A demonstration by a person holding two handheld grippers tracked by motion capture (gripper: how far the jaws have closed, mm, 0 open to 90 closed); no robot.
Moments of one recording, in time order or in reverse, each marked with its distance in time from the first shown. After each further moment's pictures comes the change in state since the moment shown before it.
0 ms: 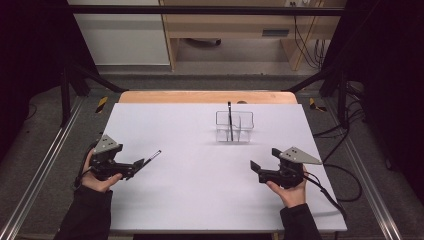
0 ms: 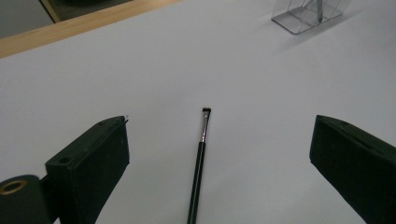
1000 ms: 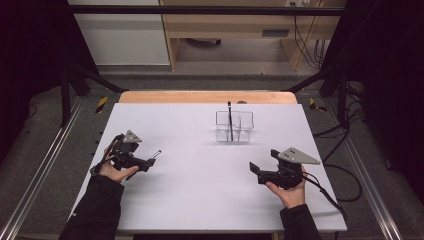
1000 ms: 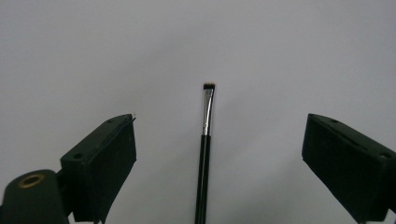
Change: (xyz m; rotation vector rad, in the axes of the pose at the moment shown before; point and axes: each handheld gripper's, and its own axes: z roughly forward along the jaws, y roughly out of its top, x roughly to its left) left arm 0.000 0.011 0.059 0.238 -0.004 0.075; right arm 0.002 -0.002 0.002 0.030 0.002 -0.004
